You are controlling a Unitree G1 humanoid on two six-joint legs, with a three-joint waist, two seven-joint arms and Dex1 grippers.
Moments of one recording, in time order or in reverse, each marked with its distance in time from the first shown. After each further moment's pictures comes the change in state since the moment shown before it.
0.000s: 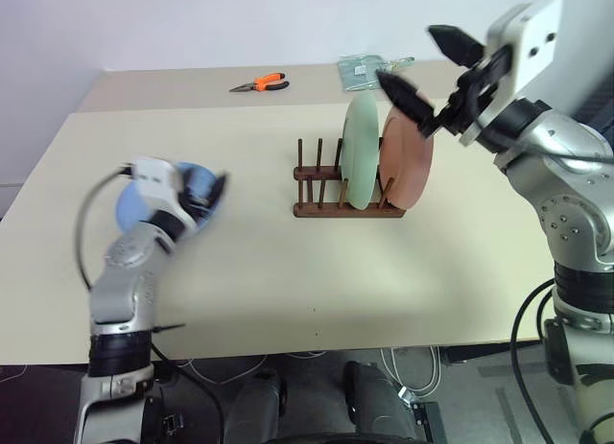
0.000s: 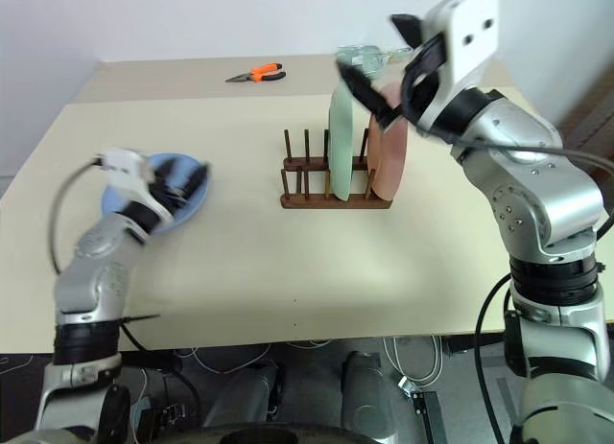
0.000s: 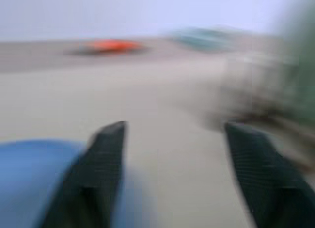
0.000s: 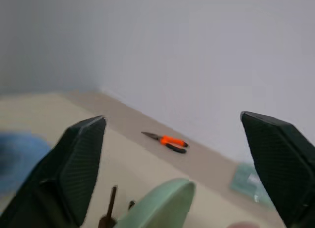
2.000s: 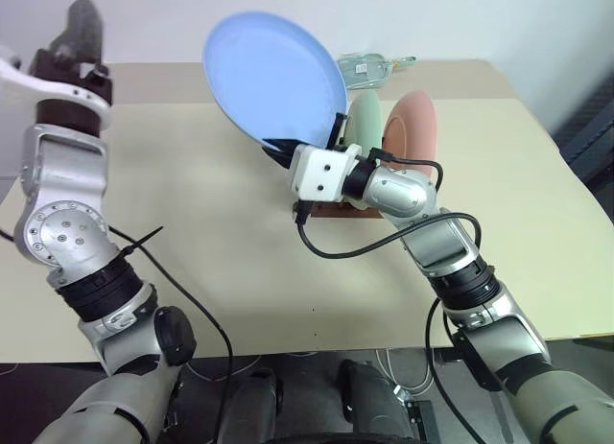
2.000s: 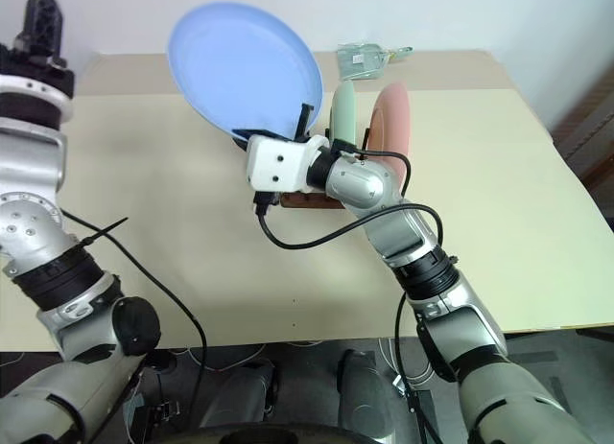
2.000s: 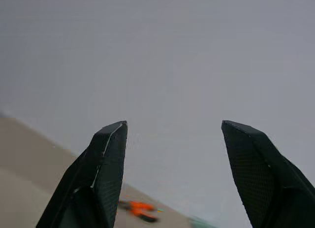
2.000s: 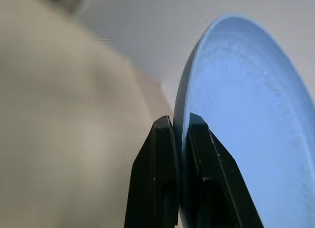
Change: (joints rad) left arm -0.260 0.034 0.217 -0.176 -0.361 0.079 0.248; right arm -0.027 0.533 0.222 0.234 -0.659 -0.366 0.157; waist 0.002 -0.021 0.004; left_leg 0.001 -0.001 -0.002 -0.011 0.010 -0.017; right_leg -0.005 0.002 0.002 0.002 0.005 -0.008
